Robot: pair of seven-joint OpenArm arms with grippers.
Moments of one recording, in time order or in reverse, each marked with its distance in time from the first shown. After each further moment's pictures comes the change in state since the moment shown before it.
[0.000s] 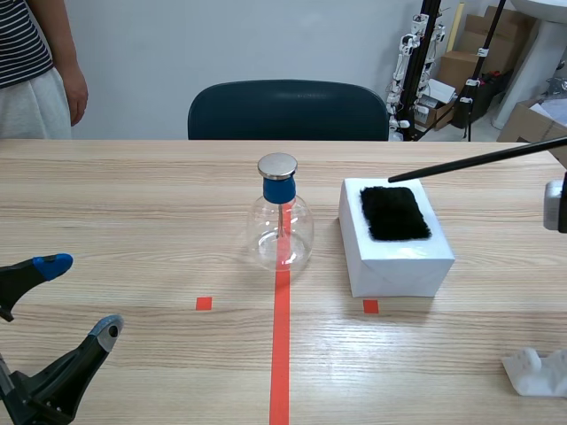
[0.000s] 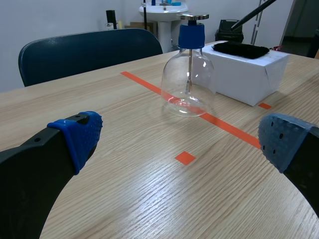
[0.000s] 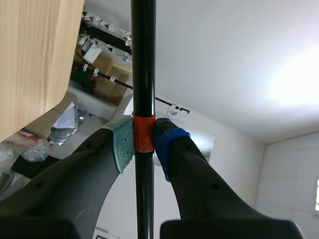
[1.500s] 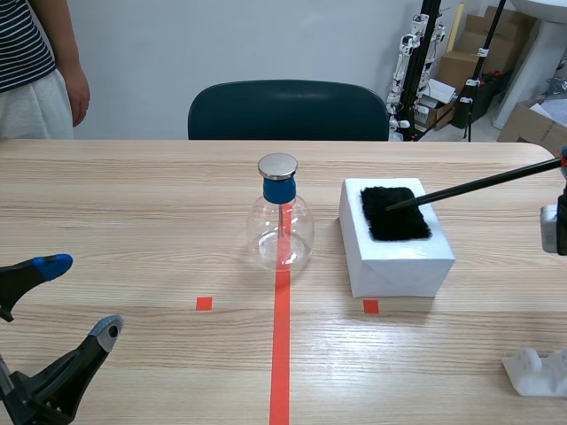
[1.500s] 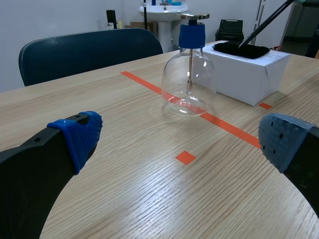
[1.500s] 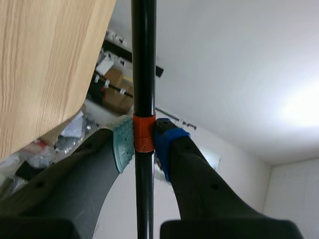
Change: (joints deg) left arm 0.0 0.0 0.0 -0.1 0.0 0.0 0.0; right arm 0.0 -1.3 0.4 -2.1 -3.3 0.9 1.7
